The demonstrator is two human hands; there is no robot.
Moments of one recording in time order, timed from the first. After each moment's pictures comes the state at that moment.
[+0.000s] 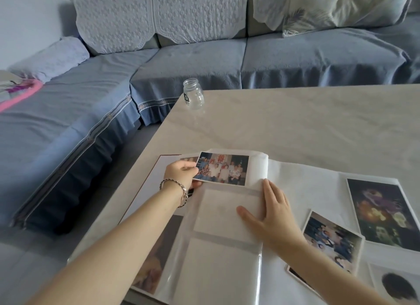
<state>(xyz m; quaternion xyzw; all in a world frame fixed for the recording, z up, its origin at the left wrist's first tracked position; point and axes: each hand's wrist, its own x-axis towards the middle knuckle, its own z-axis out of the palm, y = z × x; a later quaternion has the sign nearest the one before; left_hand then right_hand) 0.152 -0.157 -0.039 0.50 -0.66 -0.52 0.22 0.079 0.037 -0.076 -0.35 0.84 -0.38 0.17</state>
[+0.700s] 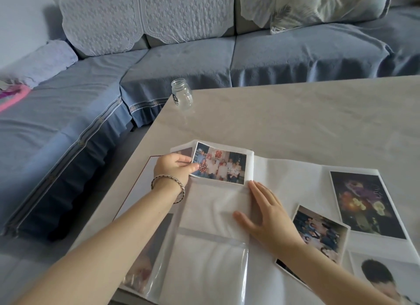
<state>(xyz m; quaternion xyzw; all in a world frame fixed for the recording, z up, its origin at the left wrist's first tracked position) 0.145 -0.139 -0.019 0.48 -0.75 -0.41 0.21 0.070 0.055 -0.092 -0.42 0.82 -0.37 0.11</state>
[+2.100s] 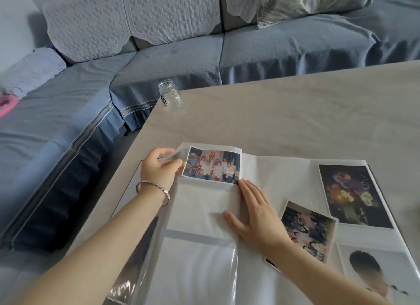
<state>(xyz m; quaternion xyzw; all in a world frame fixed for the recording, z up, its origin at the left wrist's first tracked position) 0.143 -0.129 -0.012 0.45 -0.73 -0.42 0.30 0.072 0.058 -0.095 -0.42 0.83 -0.35 0.12</state>
